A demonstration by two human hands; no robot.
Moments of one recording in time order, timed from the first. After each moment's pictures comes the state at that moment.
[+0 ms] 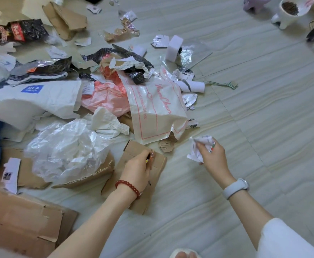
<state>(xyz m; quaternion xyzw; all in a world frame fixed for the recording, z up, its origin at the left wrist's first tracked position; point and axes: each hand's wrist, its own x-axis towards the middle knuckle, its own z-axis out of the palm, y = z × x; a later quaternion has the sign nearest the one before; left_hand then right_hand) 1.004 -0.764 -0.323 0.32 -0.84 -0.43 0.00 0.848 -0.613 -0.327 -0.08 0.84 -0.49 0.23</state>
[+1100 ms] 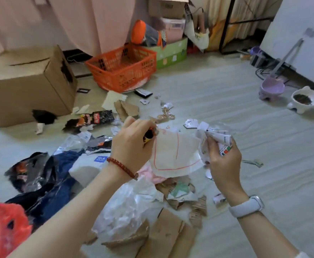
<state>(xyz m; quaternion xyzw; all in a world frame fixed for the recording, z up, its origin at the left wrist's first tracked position) 0.961 -0.909 -0.103 0.15 -0.90 -0.11 0.39 0.834 -0.750 -0.137 -0.25 0.68 -0.69 0.02</state>
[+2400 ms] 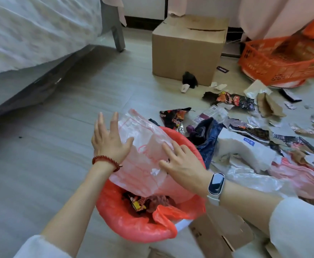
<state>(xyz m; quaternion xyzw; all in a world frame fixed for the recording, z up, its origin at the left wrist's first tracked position) 1.473 -1.016 -0.152 0.71 -0.66 -0.09 0.22 1.265 -0.963 -0.174 -0.88 0.47 0.00 -0.09</state>
